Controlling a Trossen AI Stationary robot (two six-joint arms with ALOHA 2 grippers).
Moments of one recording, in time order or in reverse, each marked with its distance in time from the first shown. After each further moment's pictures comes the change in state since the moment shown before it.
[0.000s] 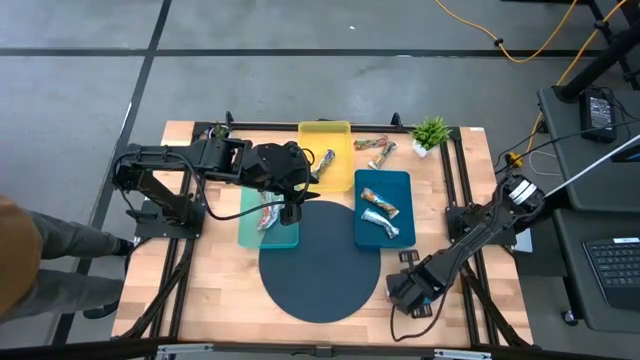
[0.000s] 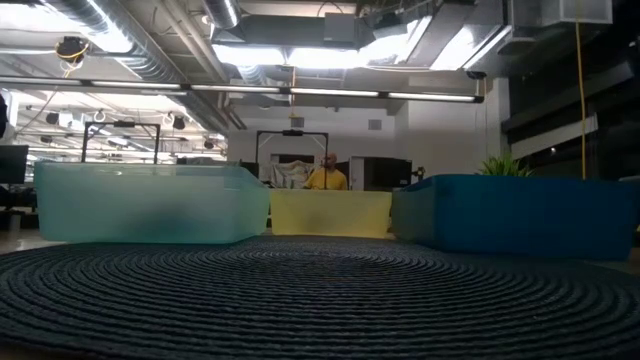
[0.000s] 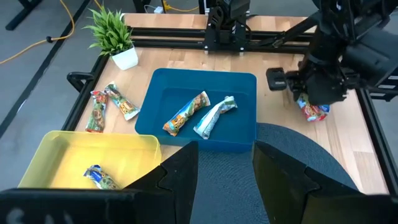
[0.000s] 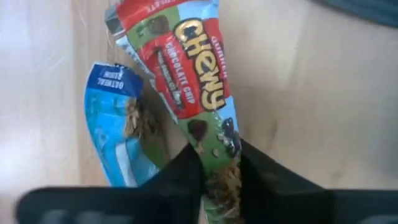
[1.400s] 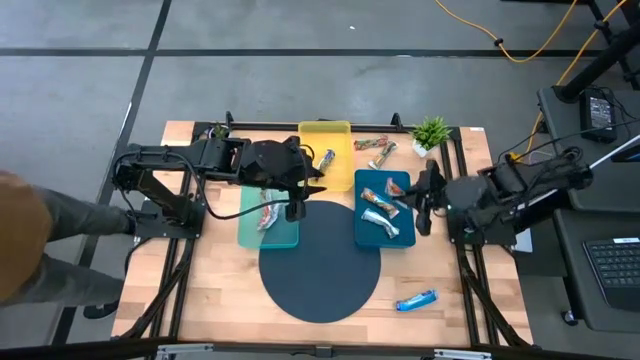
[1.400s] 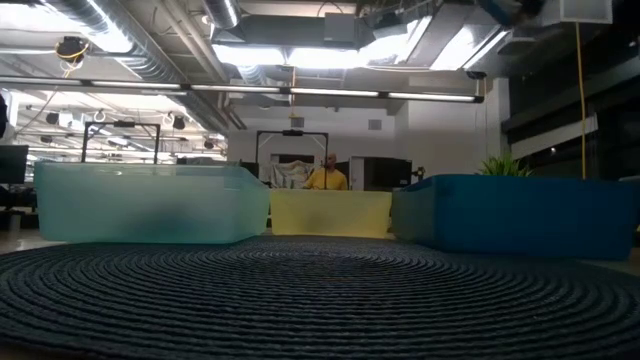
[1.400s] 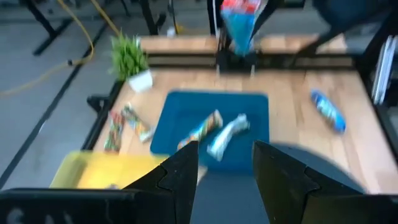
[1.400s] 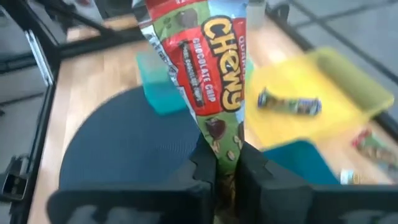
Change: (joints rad) left arm 0.000 0.000 0.000 0.085 -0.057 0.054; right arm -0.406 -0.768 0.101 0.000 0.495 -0.206
